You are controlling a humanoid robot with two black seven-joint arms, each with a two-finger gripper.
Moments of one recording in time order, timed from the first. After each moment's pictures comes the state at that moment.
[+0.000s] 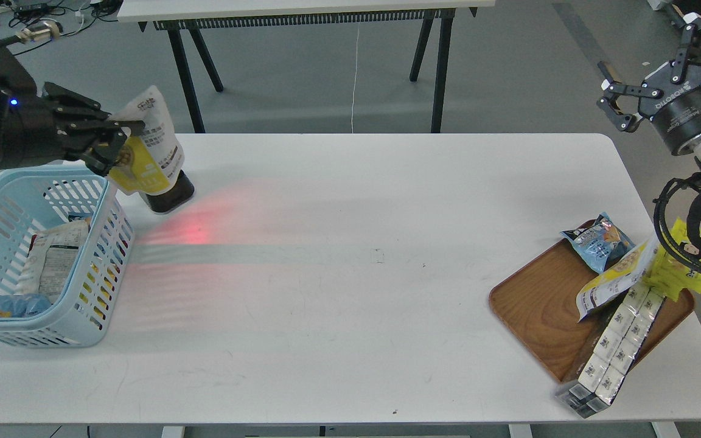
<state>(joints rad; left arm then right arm) -0.90 1.18 -0.67 -1.50 2.14 -0.43 -0.48 0.87 -0.72 0.38 0.88 0.24 0.49 0.49</state>
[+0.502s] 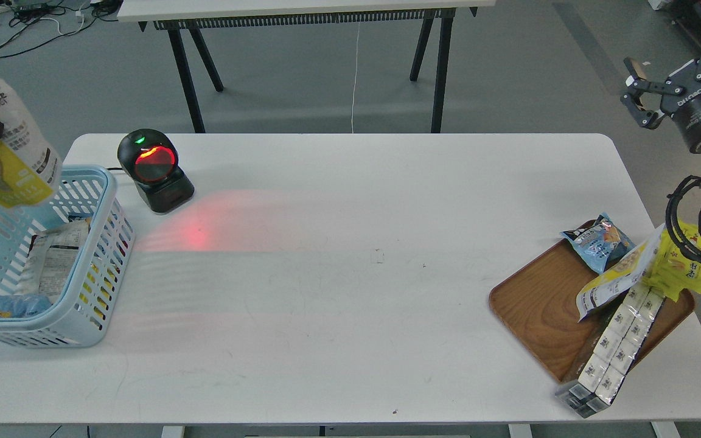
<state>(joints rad) -0.89 1.37 -0.47 -1.31 1.96 -0.33 -0.49 0.86 -0.70 0.43 0.75 0.24 0.49 0.49</state>
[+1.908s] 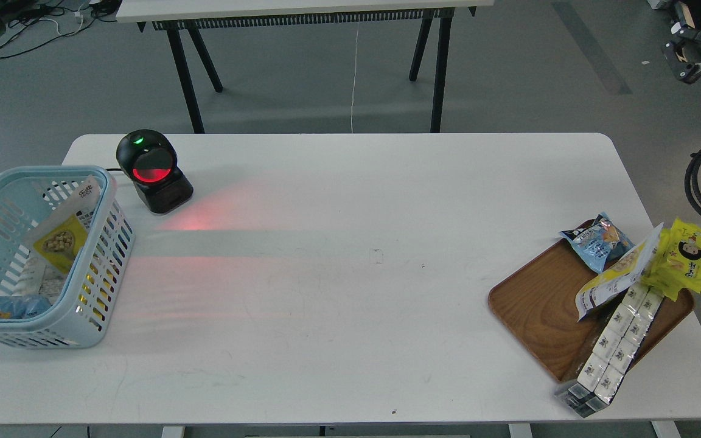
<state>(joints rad) -1.04 0.88 -0.54 -0.99 0.74 -0.26 -0.49 0.92 -0.68 0.54 0.68 0.24 0.49 0.49</state>
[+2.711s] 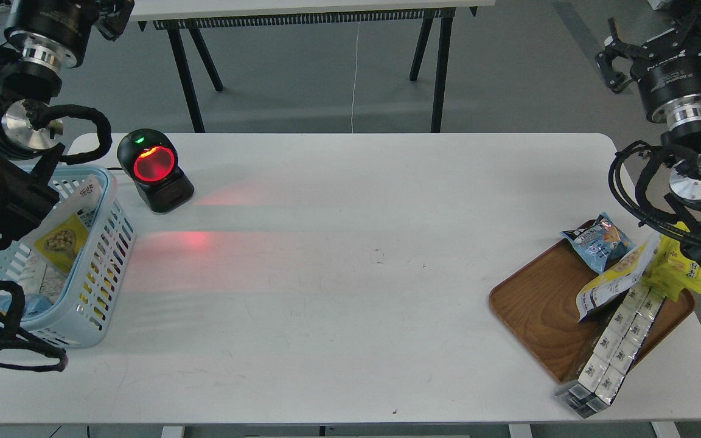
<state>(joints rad) -1.04 0.32 -0.79 -0.38 -0.12 -0.49 -0.34 0.92 -0.41 0.69 0.53 0.25 0.49 0.42</state>
